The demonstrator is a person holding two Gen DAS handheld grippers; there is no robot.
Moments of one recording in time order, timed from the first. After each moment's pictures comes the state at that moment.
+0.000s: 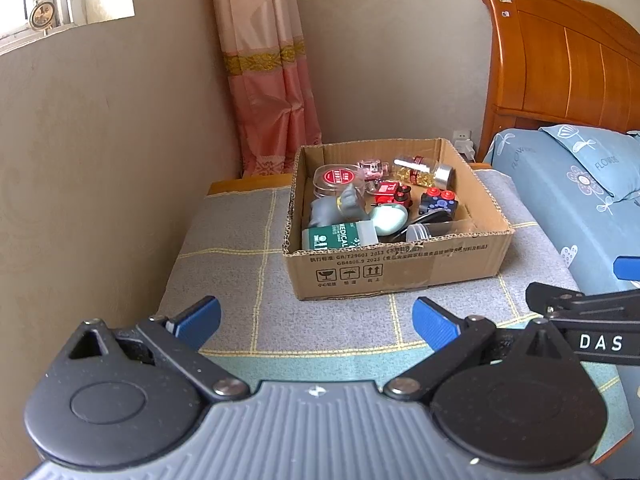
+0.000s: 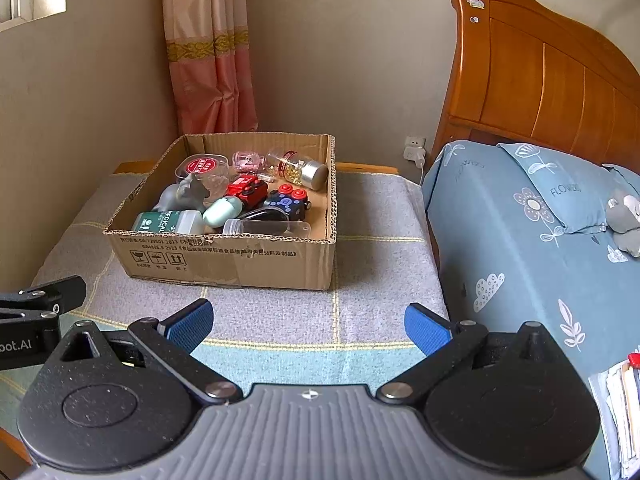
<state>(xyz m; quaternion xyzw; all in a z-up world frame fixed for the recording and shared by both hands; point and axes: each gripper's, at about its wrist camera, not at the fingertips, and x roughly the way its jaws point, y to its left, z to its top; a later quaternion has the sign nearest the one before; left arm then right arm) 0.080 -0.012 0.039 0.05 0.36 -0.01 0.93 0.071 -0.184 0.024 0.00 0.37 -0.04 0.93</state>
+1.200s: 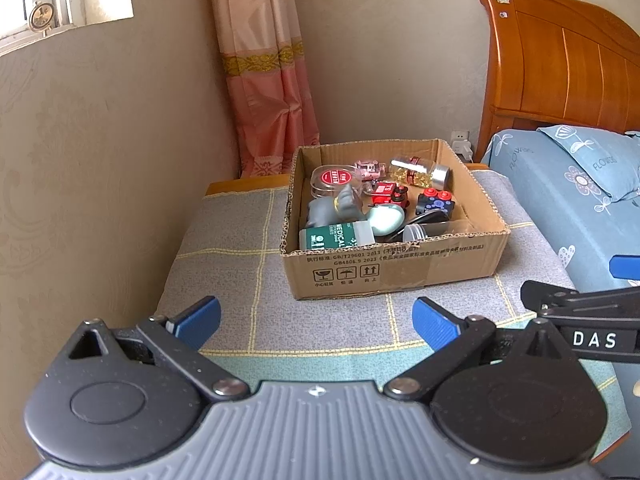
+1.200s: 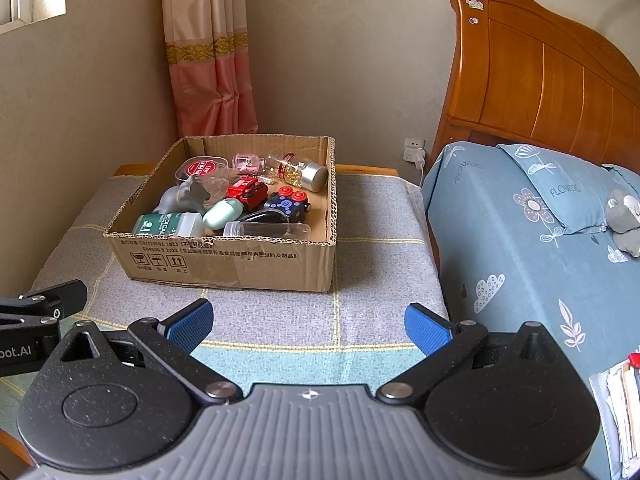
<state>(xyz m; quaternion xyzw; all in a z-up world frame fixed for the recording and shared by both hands) 0.078 -0.015 0.040 0.05 0.36 -0.02 0.93 0.070 -0.184 0.024 0.00 0.37 -0.04 0.93</state>
